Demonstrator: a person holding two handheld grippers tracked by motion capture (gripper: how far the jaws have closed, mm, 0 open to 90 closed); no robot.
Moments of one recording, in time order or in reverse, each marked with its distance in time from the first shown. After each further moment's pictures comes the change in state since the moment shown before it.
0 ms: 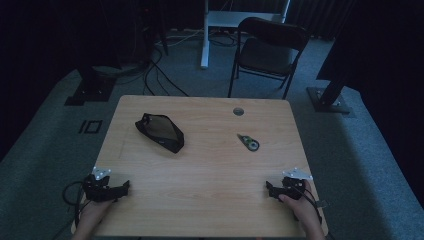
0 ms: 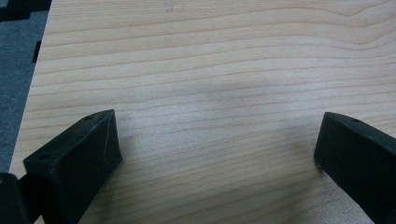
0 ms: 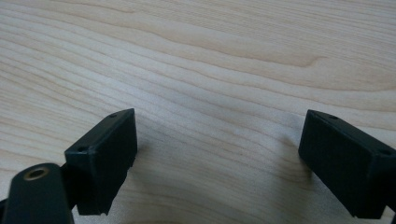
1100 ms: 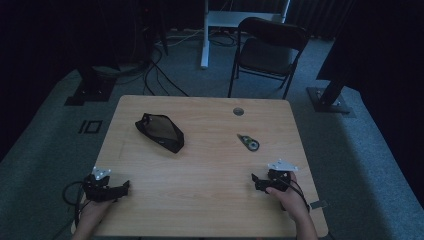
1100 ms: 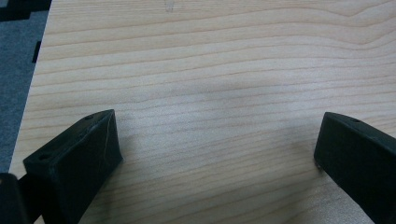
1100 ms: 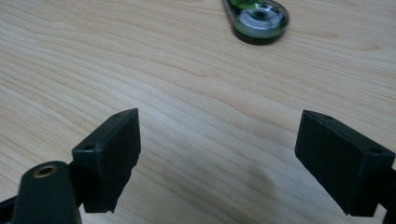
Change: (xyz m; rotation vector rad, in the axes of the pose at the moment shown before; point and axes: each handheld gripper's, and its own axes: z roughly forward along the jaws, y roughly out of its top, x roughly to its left) left arm 0.000 0.000 0.000 0.000 0.000 0.000; right arm 0.036 0.036 0.012 -0.060 0.089 -0.092
